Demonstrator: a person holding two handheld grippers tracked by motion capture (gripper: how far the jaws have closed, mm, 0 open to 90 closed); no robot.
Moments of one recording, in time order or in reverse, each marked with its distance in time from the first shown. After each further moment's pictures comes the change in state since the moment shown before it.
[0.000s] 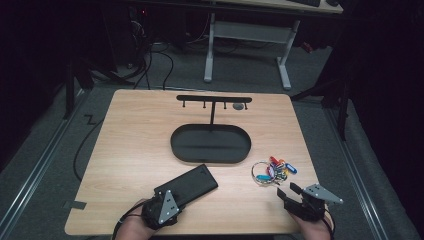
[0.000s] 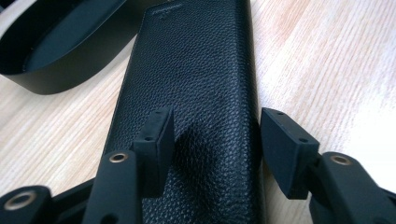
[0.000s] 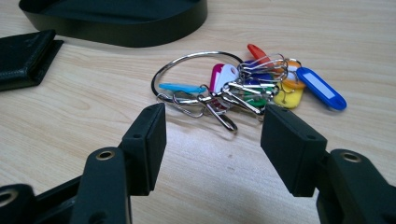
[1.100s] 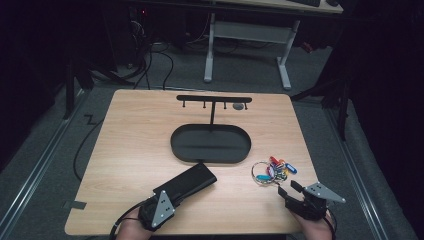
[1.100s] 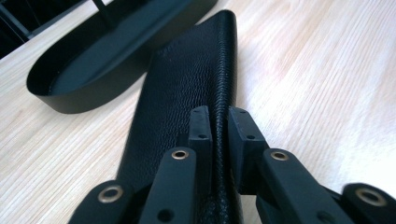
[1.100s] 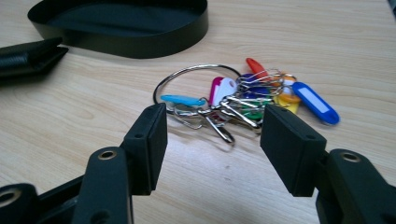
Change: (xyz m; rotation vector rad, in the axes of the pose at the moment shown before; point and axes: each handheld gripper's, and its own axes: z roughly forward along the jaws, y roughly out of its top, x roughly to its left) left arm 0.003 0.004 -0.021 -0.143 0.014 -0.081; right arm 0.000 0.006 -0.003 -0.024 0.009 -0.021
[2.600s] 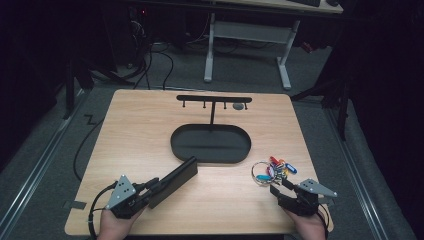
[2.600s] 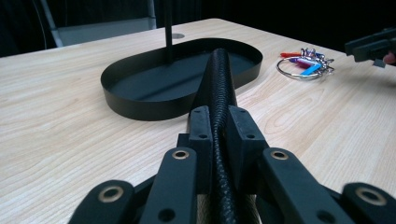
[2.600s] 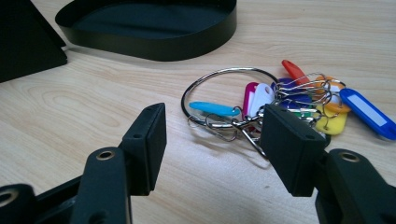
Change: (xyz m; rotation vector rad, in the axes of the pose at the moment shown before) left arm 0.061 -0.018 -0.038 -0.223 0.000 -0.347; right arm 0.008 0.006 0.015 0.014 0.083 0.025
